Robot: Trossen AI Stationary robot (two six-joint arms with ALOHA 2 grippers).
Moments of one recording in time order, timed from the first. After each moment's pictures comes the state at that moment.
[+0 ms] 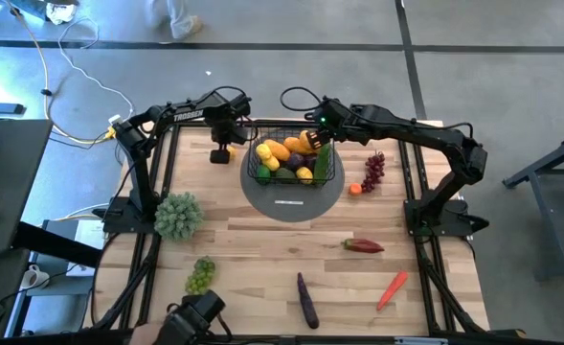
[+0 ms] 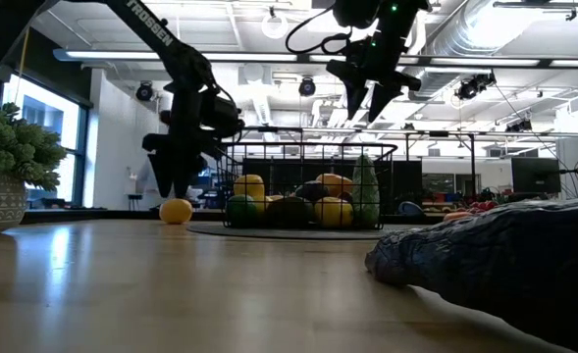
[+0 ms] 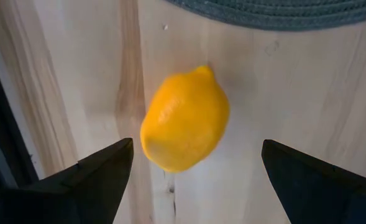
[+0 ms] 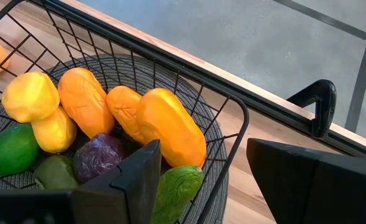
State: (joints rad) left arm 0.90 1.90 1.36 -1.10 -0.03 0.79; right arm -0.41 1.63 1.49 -0.89 0.42 0.55
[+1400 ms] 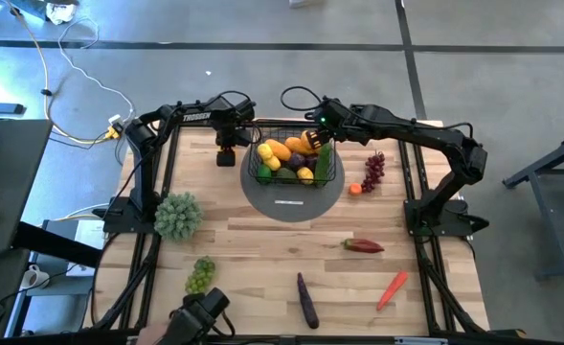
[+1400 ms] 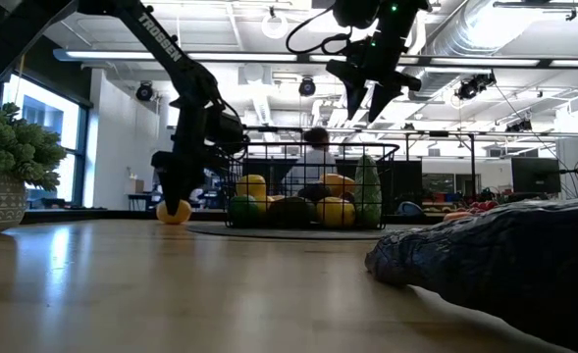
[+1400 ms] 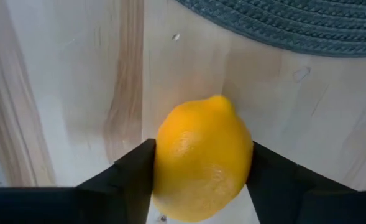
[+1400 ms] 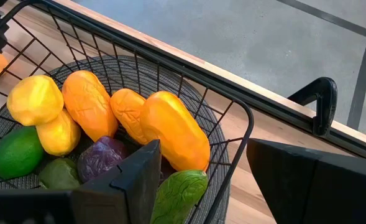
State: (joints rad) left arm 0.89 1.99 1.36 -1.05 -0.04 0.68; right arm -0.41 1.63 1.49 -0.89 0.42 0.57
